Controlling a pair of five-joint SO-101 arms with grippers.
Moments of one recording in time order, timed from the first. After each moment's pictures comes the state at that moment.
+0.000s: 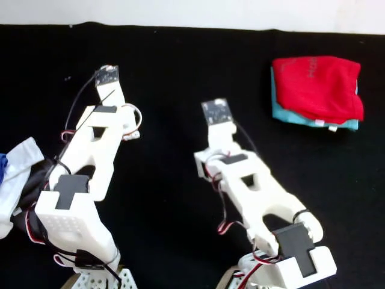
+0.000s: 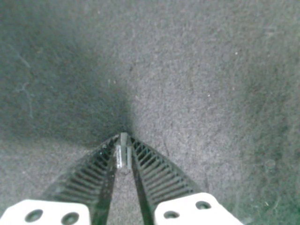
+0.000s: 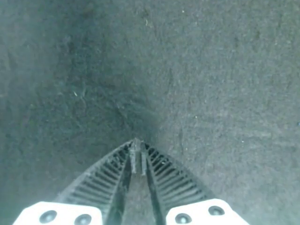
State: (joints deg) left arm -3.9 16.8 19.1 37.8 -10.9; right arm -25.4 -6.2 50.9 21.5 -2.3
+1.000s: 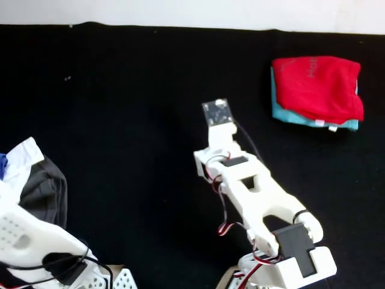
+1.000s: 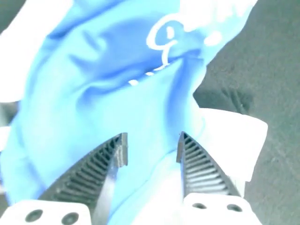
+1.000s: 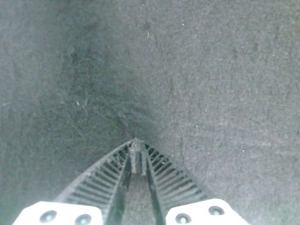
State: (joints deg) left arm -58.9 27.6 -34.5 80.3 -31.5; right arm -25.4 -6.2 51.7 18.4 -2.3
